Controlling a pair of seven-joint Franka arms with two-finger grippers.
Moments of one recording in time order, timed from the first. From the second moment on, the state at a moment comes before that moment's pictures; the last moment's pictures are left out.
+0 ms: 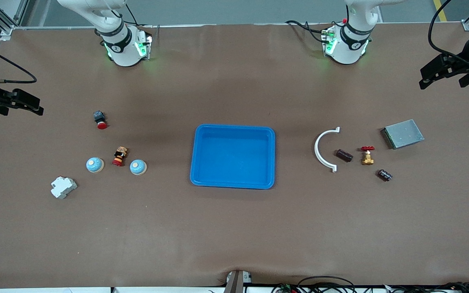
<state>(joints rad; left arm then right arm) 0.09 -0.07 -0.17 -1.52 0.01 1.43 -0.10 -0.02 0.02 -0.02 -1.58 0.00 1.52 -0.03</state>
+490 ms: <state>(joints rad) 0.10 -0.05 -0.17 -1.52 0.02 1.42 -0.10 -0.01 0.02 -0.02 -1.58 0.01 1.52 0.00</state>
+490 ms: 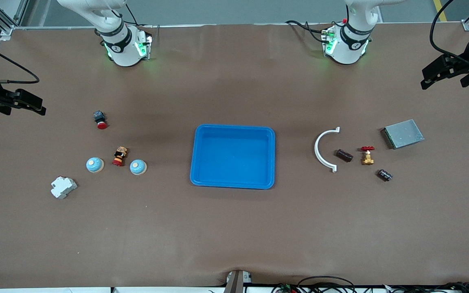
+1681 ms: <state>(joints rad) 0.09 0.04 -0.18 -1.99 0.03 1.80 -0.54 0.01 0.02 -0.01 -1.58 0.01 1.51 0.01</state>
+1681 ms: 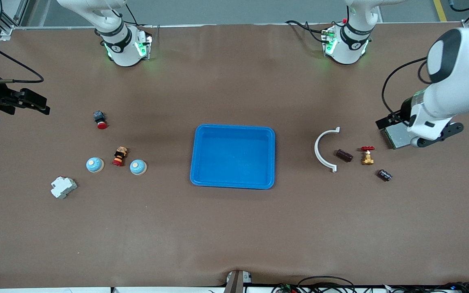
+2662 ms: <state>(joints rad) 0.08 0.27 -0.27 -2.14 0.03 2.15 -0.91 0.04 0.11 -0.01 -1.58 0.03 1.57 0.01</state>
